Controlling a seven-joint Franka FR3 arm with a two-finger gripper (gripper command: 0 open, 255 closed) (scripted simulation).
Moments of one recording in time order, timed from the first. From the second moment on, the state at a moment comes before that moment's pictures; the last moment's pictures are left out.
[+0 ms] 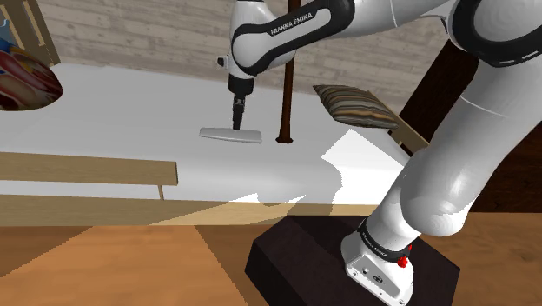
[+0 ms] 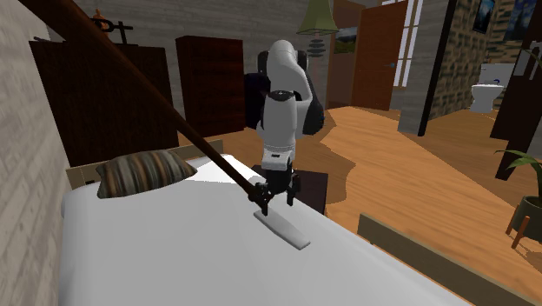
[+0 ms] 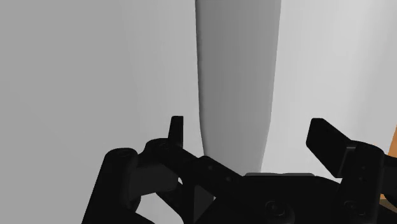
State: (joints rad) arm 0.23 0.07 0.01 -2.11 -0.02 2.18 -0.64
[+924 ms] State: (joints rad) arm 0.24 0.18 0.02 -2.12 -0.02 2.30 -0.68
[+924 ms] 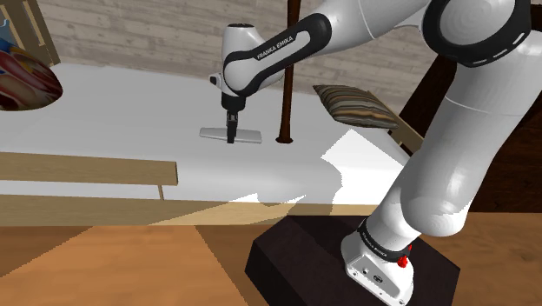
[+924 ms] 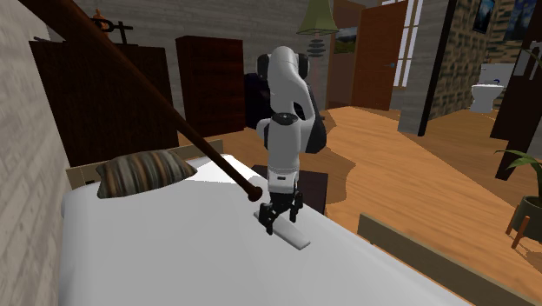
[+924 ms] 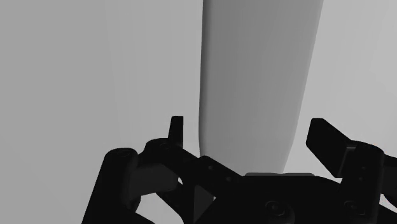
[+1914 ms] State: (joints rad) arm 0.24 0.17 0.02 -2.12 -0.02 2.28 -0.68
